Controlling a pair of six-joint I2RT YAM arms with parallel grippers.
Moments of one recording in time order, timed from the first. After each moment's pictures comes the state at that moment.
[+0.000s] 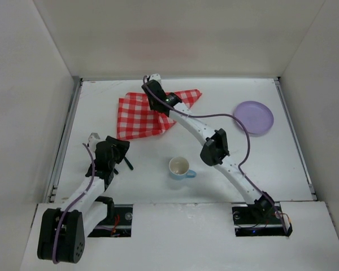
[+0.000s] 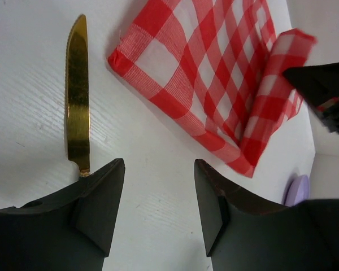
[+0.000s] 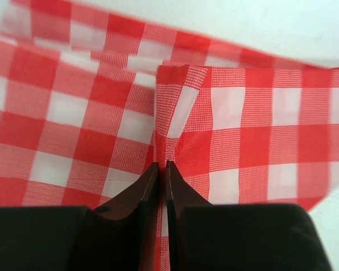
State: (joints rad) left arm -0.12 0.91 0.22 0.17 -0.10 -1.07; right arm 0.78 2.77 2.85 -0.78 0.43 0.29
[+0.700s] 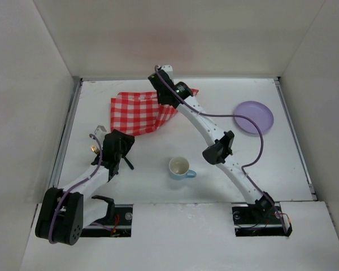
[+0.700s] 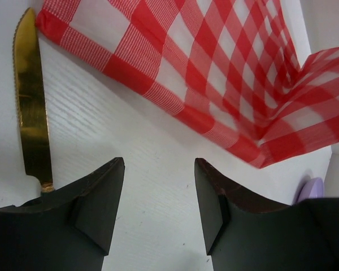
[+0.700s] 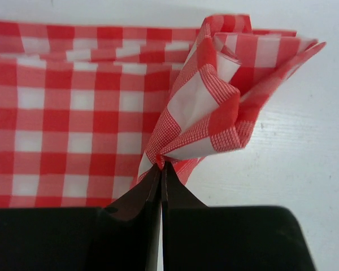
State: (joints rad) left arm -0.24 1.10 0.33 0.19 -0.20 -1.08; right arm 0.76 2.72 3.11 -1.13 0.53 0.42
